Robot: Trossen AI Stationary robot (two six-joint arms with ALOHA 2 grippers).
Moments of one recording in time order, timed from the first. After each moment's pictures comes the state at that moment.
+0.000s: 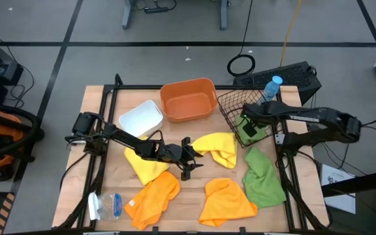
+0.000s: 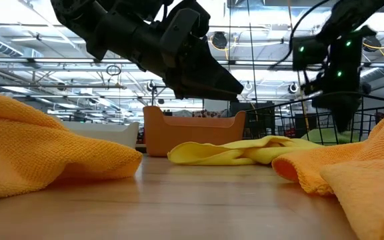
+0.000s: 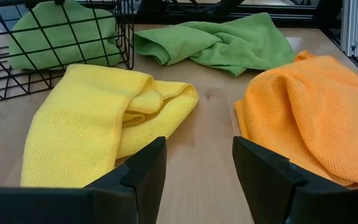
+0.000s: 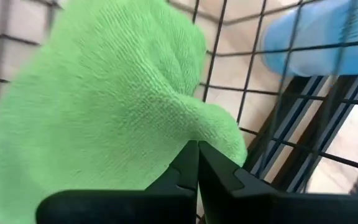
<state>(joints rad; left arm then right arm) -0.19 1.85 0.94 0.48 -0.13 -0.10 -0.43 1.16 0.71 -1.04 0.38 0.48</state>
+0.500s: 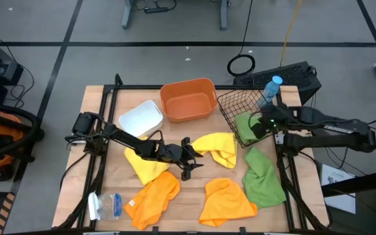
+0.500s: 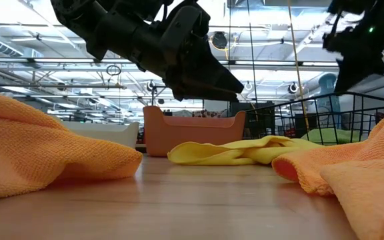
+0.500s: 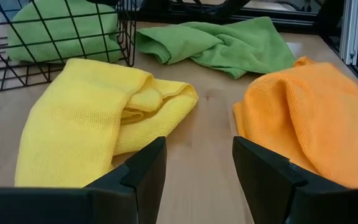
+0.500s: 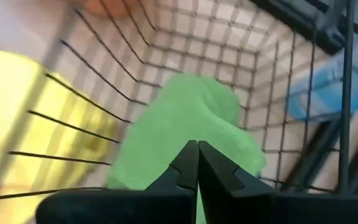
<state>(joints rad) -0.19 1.85 0.94 0.48 -0.13 -0.15 -0.23 0.71 0.75 -1.08 0.36 0.57</state>
